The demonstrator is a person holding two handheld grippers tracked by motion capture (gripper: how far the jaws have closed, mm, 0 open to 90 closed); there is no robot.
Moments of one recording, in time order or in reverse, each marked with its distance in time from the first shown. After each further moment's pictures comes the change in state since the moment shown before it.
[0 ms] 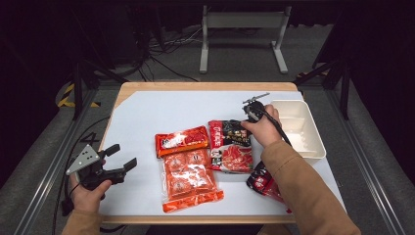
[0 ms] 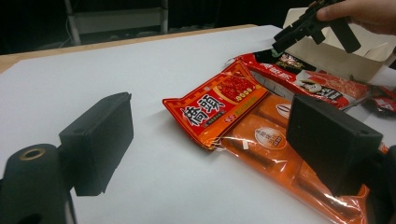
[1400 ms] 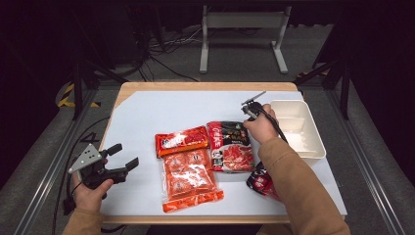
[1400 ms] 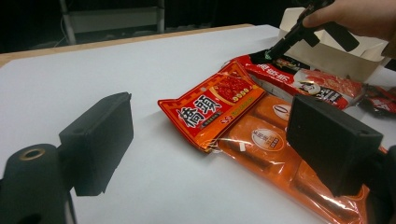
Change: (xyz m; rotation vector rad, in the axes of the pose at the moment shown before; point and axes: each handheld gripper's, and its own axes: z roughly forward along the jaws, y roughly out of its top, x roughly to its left) left arm 0.000 0.000 0.005 0.000 -0.014 -0.005; right arm -0.006 0.003 0.009 0.161 0.040 0.006
